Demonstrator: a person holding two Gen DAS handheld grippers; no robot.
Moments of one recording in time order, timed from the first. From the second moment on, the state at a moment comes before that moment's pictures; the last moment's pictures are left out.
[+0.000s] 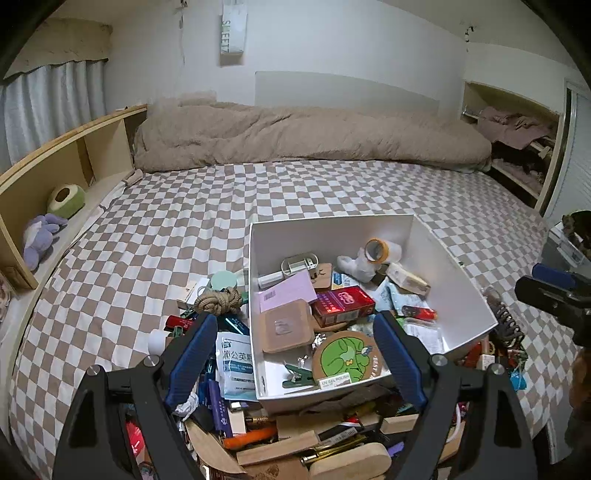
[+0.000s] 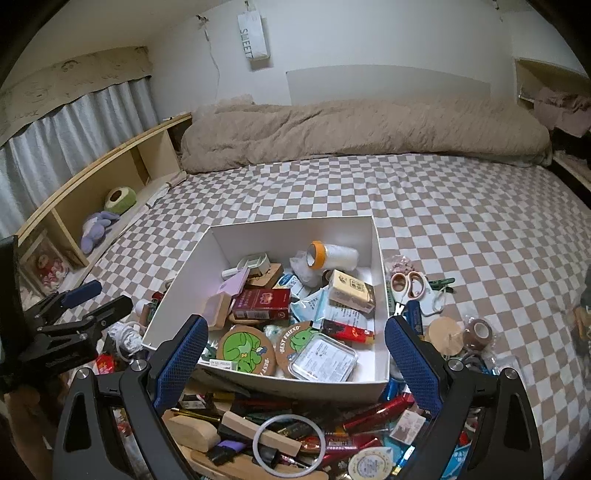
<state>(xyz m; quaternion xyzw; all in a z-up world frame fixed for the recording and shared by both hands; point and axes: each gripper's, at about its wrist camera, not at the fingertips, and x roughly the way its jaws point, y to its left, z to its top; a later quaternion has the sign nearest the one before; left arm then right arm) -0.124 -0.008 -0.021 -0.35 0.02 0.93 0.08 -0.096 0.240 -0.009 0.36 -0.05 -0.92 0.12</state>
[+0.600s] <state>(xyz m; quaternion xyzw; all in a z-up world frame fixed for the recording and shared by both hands) -0.087 -0.022 -0.006 -0.32 0.00 0.94 0.08 -0.054 0.253 -0.009 0.34 -0.03 -0.94 0.09</state>
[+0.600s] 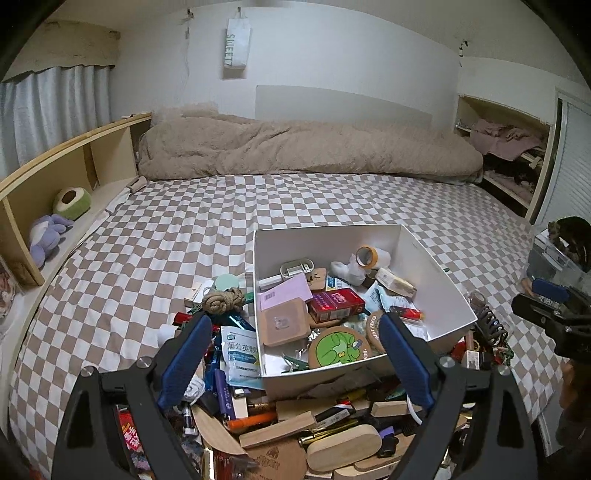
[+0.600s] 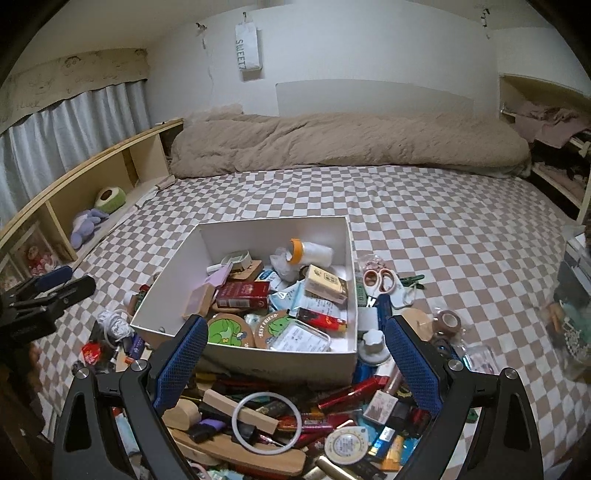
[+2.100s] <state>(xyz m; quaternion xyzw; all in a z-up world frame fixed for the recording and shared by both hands) -0.047 -0.084 -0.041 -0.32 -0.03 0.95 0.03 -0.014 0.329 -0.046 0.30 -0.07 -0.95 0.02</state>
